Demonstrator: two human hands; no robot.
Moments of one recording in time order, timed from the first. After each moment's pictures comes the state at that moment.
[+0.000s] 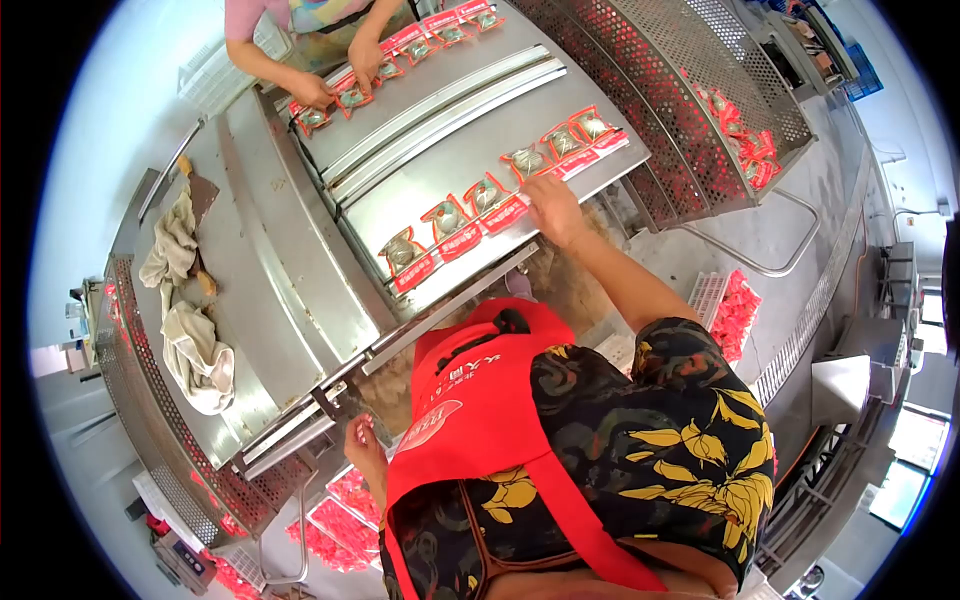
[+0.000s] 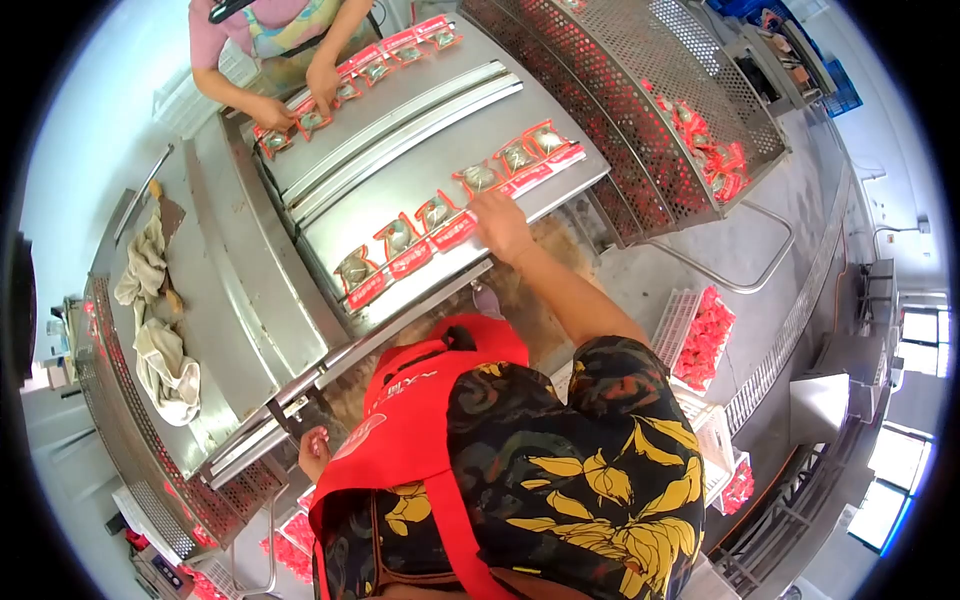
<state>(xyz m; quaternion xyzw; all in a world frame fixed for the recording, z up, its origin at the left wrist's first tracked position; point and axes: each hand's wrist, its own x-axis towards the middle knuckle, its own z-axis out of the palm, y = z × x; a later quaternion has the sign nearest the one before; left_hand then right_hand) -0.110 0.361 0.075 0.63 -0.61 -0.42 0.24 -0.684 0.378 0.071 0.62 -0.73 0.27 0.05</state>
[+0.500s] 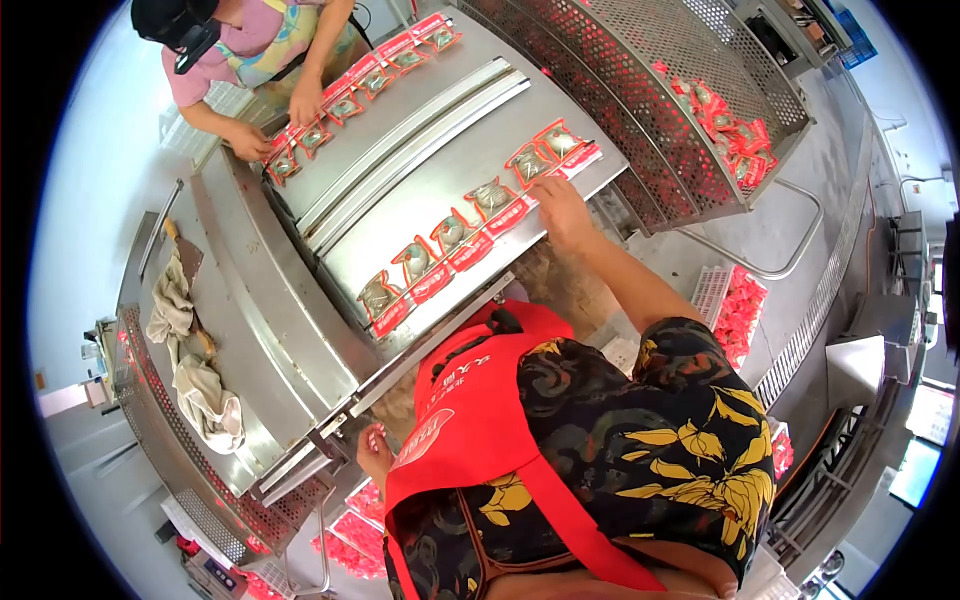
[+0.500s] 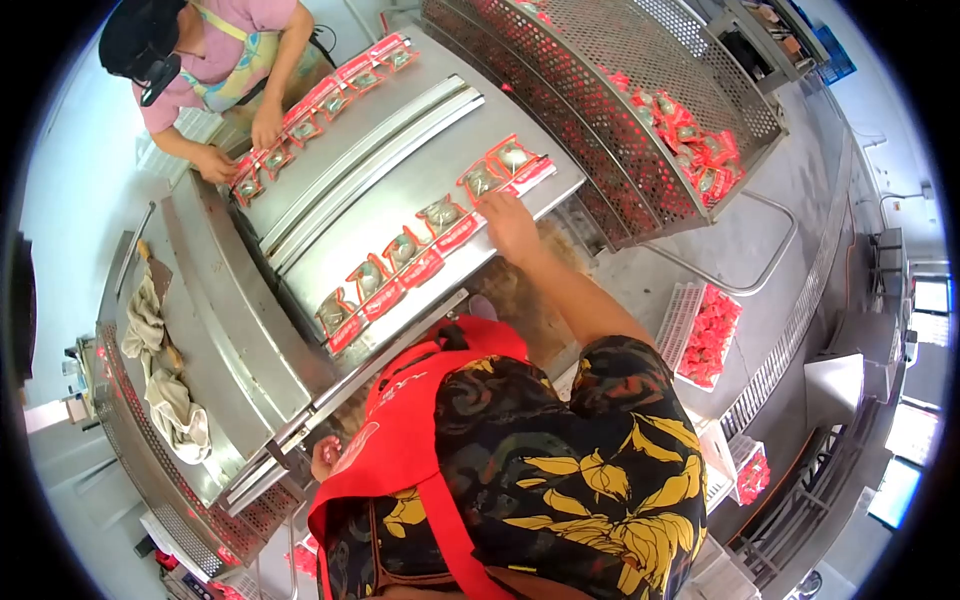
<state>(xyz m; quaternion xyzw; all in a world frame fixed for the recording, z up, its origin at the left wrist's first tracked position) -0.170 0.359 0.054 0.63 -0.60 -0.45 0.22 -0.780 0.410 0.066 0.56 -0.77 0.30 0.04</state>
